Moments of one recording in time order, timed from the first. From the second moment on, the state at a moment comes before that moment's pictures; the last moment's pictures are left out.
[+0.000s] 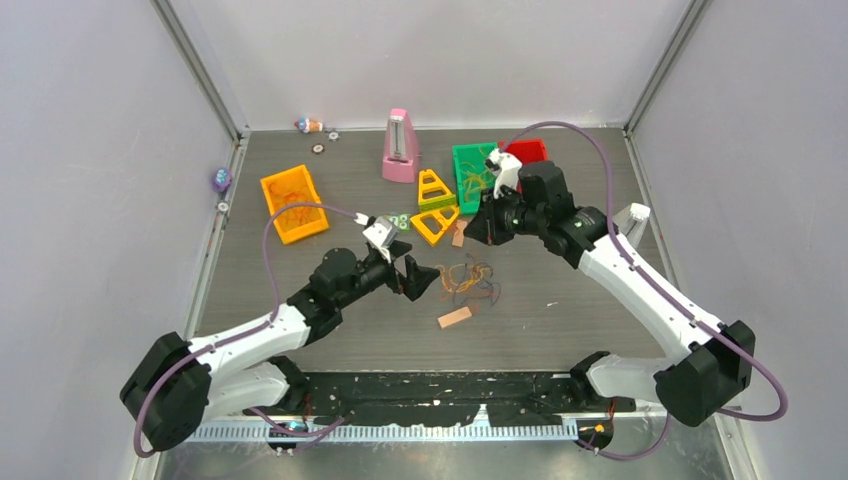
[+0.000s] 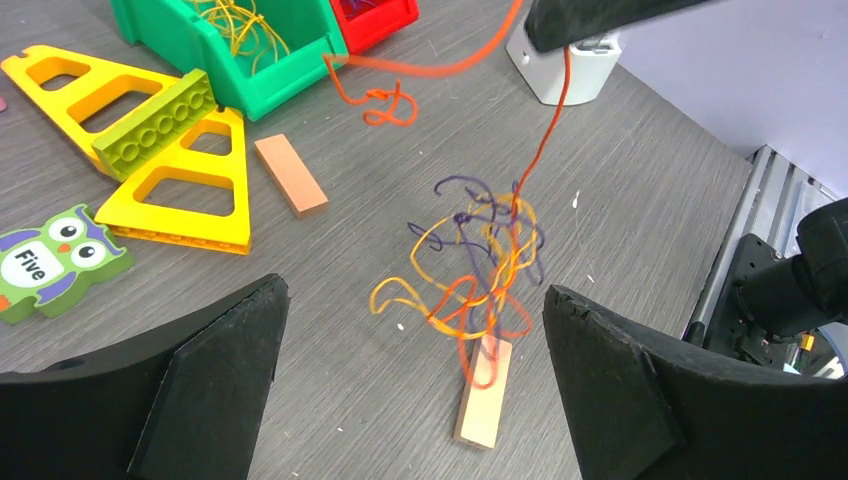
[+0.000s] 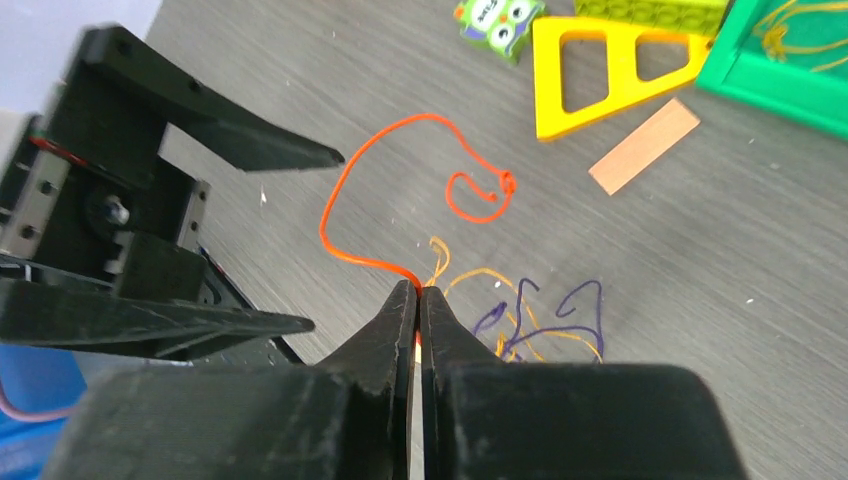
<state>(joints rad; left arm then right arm) -0.76 1.09 0.45 0.53 0.16 -0.26 0.52 1.23 1.15 -0.49 -0.34 0.28</state>
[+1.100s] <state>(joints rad) -0.75 1.25 0.48 0.66 0.41 -0.27 0.70 1.37 1.13 -0.47 -0.42 0.22</state>
